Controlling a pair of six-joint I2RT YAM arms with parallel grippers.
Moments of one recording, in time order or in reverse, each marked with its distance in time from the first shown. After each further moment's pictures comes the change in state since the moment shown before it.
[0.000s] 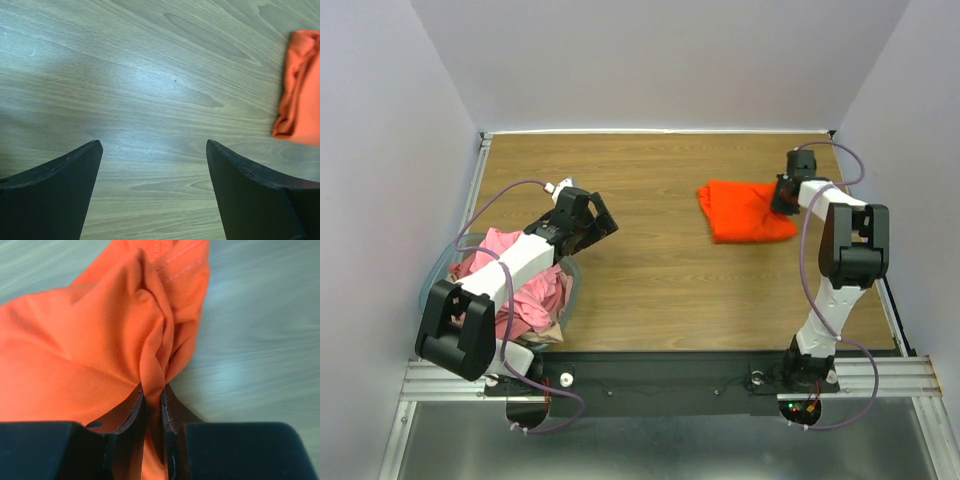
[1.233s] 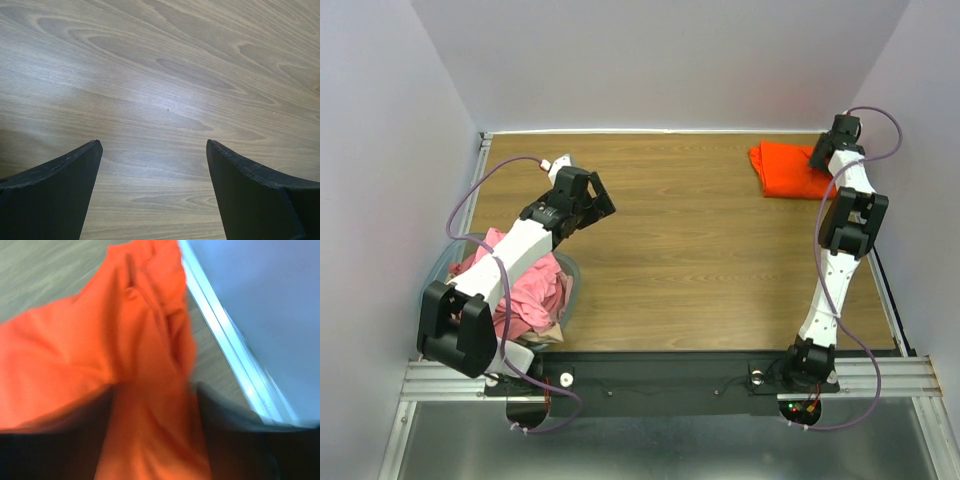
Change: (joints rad) left arm 0.000 0.018 0.198 -0.138 -0.100 0.084; right arm -0.267 0.575 0.916 -0.150 0.114 -0.134
